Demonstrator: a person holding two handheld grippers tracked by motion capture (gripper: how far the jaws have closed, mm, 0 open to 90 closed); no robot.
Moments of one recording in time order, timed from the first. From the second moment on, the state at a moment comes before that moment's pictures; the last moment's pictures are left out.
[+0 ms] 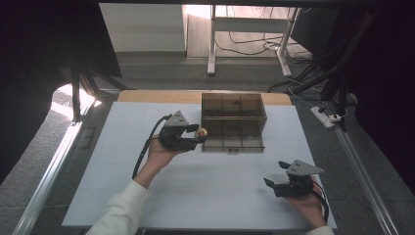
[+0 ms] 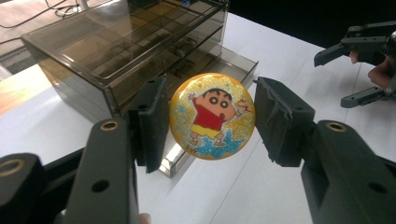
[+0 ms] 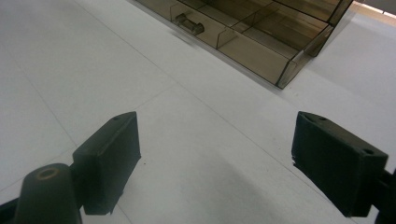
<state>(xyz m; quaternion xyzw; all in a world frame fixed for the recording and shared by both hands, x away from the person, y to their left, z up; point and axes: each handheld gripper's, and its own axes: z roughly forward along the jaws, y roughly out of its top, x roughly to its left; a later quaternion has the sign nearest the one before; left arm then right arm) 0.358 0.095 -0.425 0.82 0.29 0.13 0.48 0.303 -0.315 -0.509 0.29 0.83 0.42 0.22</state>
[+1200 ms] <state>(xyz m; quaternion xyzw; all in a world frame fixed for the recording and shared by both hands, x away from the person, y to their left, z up) 0.383 0.042 -0.437 0.83 0.28 0.11 0.47 0.303 -0.316 -0.509 0.30 0.83 0.41 0.22</state>
